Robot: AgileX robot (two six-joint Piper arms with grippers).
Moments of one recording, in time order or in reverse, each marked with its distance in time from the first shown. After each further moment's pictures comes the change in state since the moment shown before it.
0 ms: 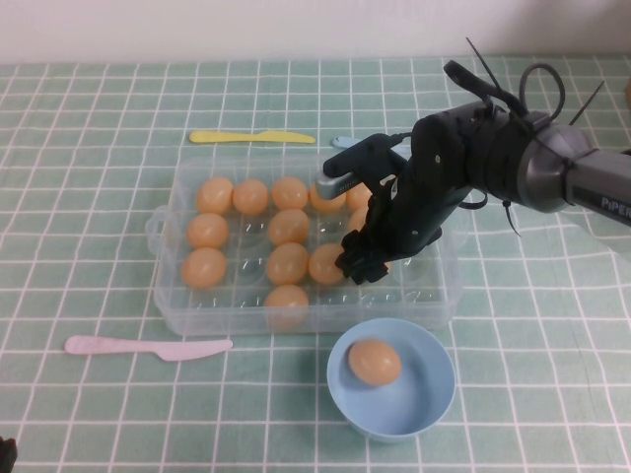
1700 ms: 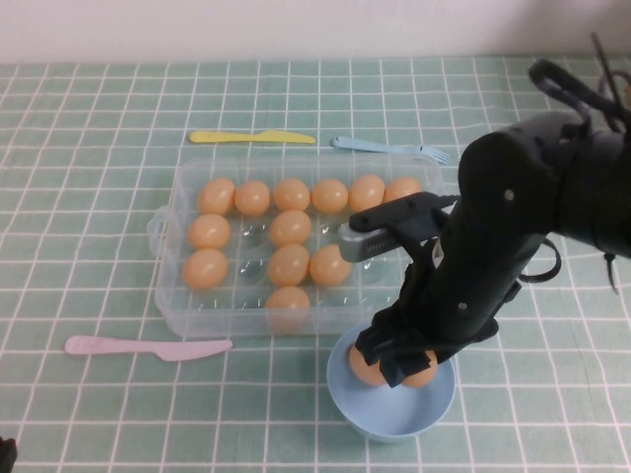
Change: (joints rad) right arm 0.133 -0.391 0.326 0.051 0.268 0.283; left arm 0.000 0.000 0.000 0.000 0.000 0.000
